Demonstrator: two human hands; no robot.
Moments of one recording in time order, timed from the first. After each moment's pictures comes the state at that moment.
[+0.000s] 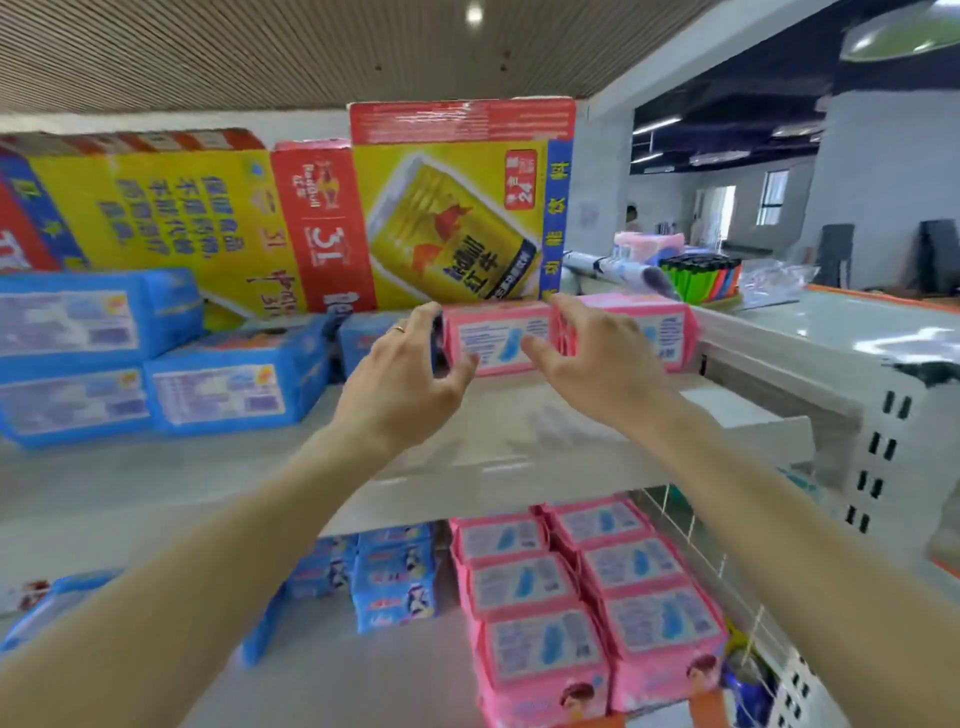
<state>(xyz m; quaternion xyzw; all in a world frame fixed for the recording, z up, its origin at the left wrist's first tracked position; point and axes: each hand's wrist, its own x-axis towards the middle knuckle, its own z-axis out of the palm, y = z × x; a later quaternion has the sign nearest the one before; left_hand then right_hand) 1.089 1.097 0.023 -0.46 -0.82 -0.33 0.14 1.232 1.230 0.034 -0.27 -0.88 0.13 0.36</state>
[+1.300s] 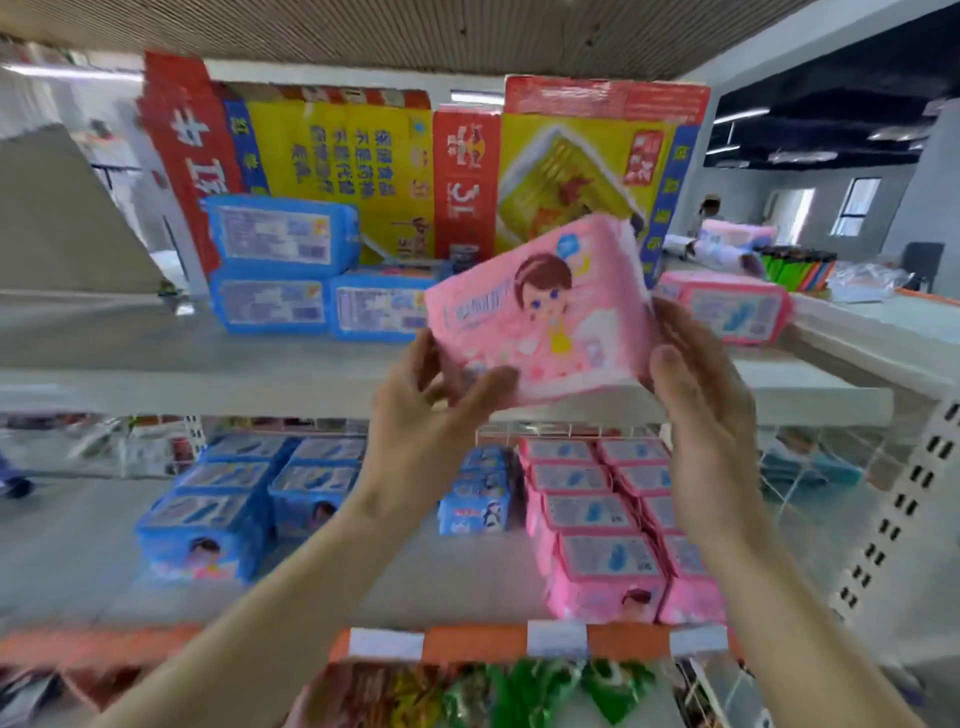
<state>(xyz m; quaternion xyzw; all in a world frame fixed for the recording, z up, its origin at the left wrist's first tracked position) 1.139 0.936 -0.029 -0.36 -0.55 -0.75 -0.06 1.273 1.066 -0.021 -0.01 -0.69 0.48 0.55</state>
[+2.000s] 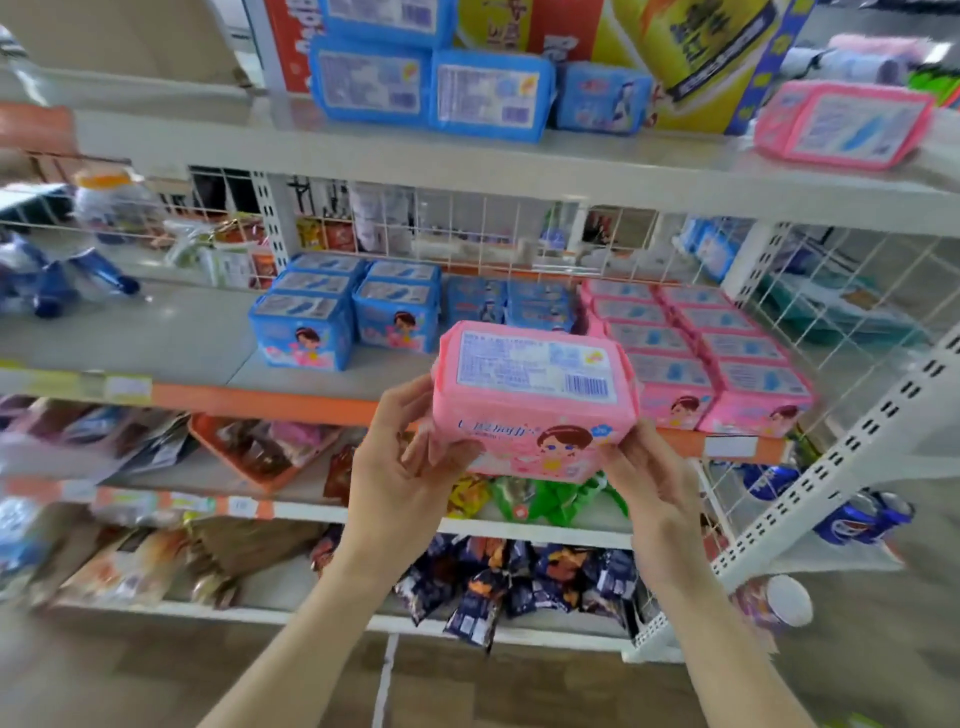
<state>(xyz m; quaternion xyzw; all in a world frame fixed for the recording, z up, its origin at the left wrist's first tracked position) 1.209 0.756 -0.205 -0.27 -0.63 -0.72 -0.06 1.332 0.926 -0.208 -0.07 -0.67 0.65 0.34</state>
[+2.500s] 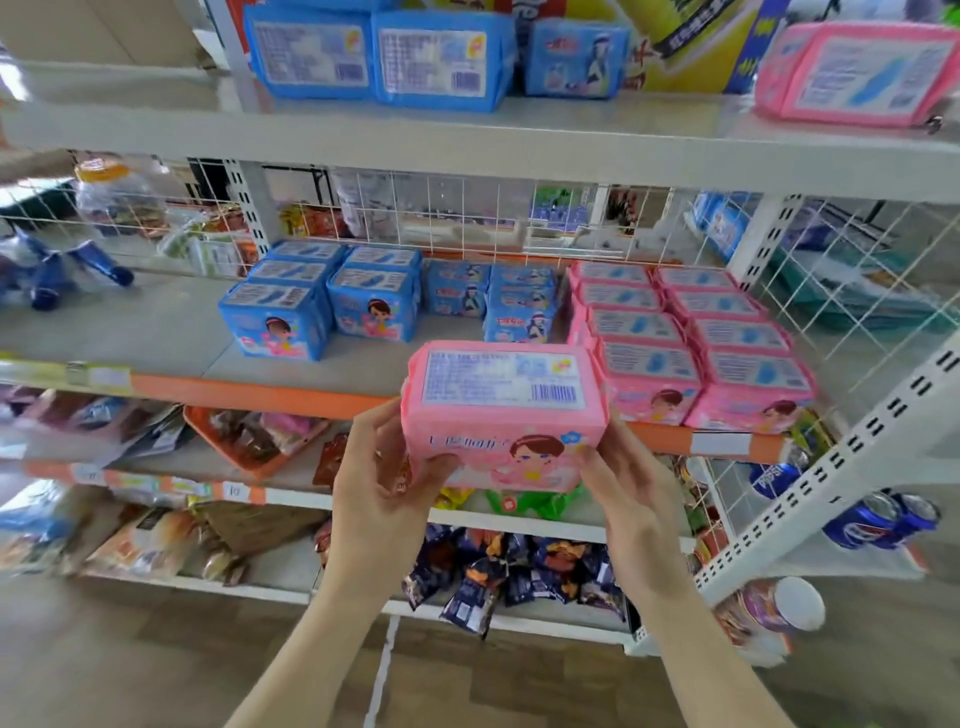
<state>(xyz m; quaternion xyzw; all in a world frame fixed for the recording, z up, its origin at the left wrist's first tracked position) 1.242 0.809 -0.225 -0.23 -0.68 -0.70 -0.02 1.346 0.982 -0.227 -0.07 -0.62 0.72 0.32</state>
